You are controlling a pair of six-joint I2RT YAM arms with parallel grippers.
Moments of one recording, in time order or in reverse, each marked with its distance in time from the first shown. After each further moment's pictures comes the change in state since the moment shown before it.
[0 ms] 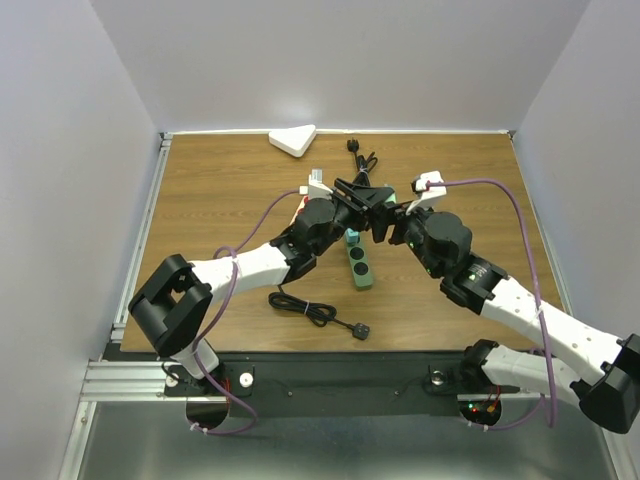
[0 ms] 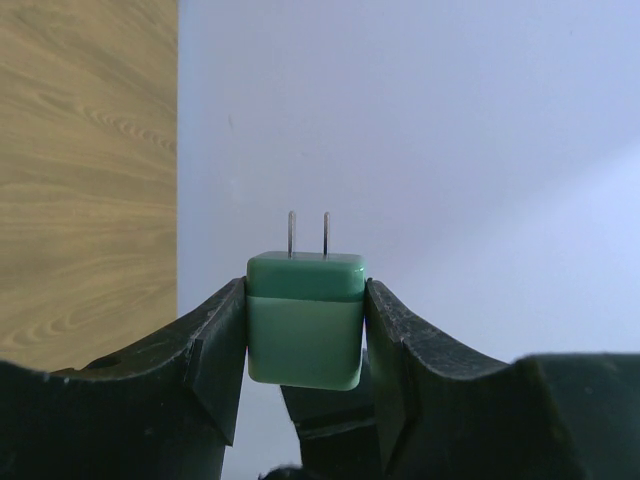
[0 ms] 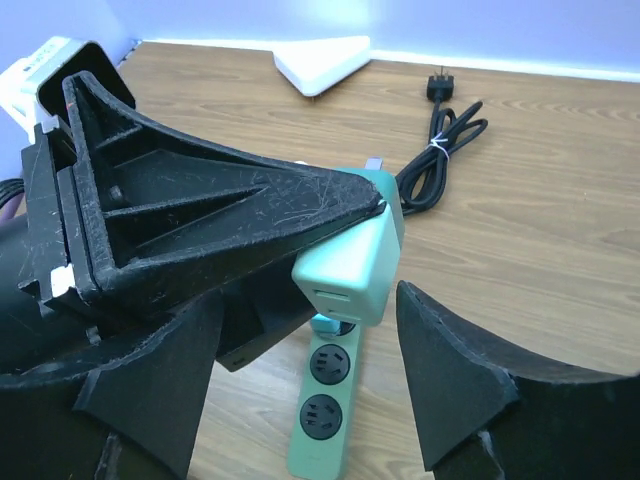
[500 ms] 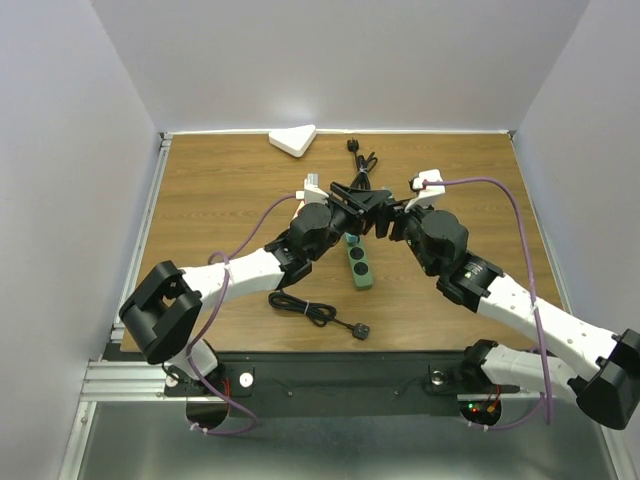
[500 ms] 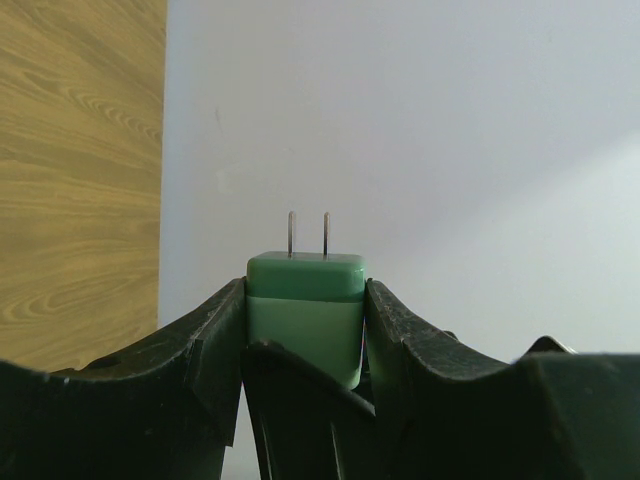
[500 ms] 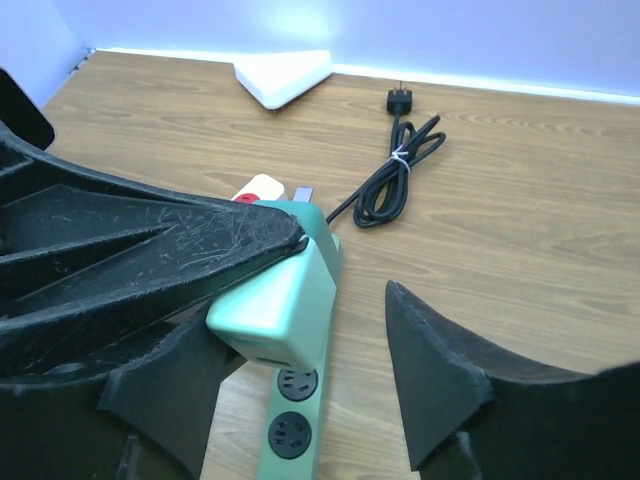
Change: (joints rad) left arm -0.026 -0.059 -0.046 -0.008 -0.031 -0.047; right arm 0.007 0.022 0.006 0.026 0.101 -0.066
